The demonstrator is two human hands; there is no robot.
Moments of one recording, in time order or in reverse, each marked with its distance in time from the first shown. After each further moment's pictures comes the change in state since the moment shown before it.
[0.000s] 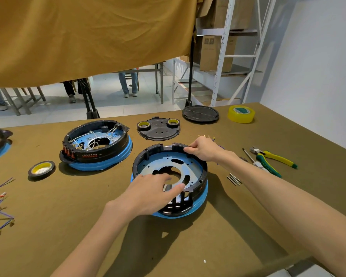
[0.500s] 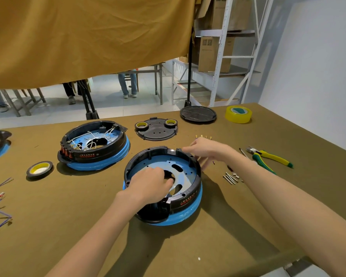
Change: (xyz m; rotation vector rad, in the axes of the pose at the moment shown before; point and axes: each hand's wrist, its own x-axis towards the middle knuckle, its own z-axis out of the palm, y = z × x) left_hand 0.025 0.008 0.002 -0.014 0.029 -0.131; right_hand -0.019 -0.011 -0.020 0.207 -0.224 0.199
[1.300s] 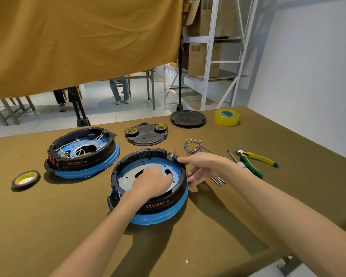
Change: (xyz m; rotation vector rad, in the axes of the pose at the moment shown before) left_hand 0.031 0.031 0.010 -0.263 0.014 -0.108; right_hand -0.037 0.029 0.005 0.497 -0.107 0.199
